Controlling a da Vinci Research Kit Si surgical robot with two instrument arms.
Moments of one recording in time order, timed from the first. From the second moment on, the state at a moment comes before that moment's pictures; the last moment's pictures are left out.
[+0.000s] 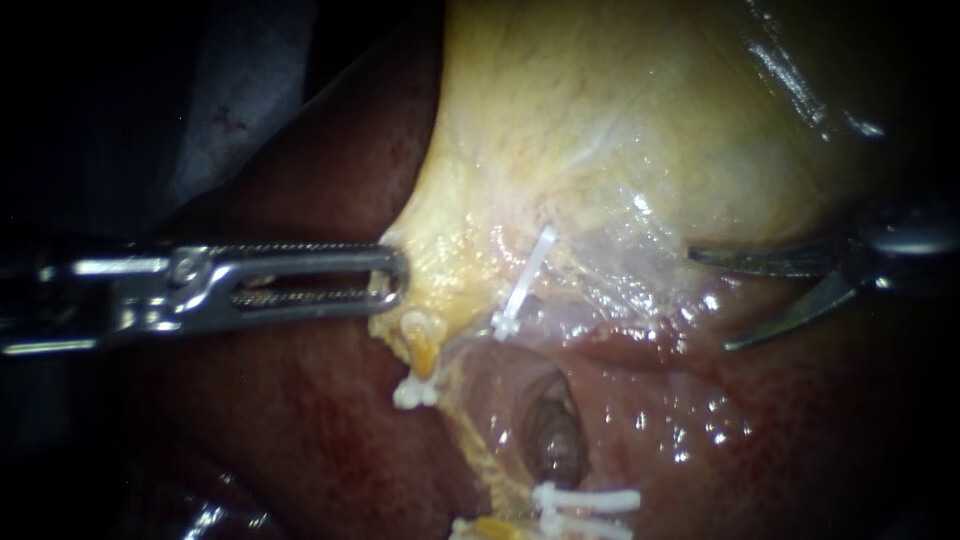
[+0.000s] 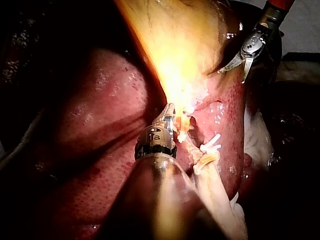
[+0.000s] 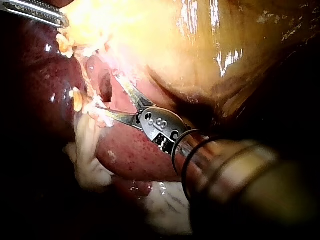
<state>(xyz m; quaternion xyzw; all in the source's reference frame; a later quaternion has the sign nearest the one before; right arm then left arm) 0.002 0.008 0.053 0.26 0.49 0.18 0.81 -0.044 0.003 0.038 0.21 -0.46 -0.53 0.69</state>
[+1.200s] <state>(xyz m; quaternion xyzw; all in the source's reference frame) 0.002 0.007 0.054 0.26 0.49 0.18 0.81 -0.051 0.001 0.042 0.22 -0.46 -0.51 0.69</state>
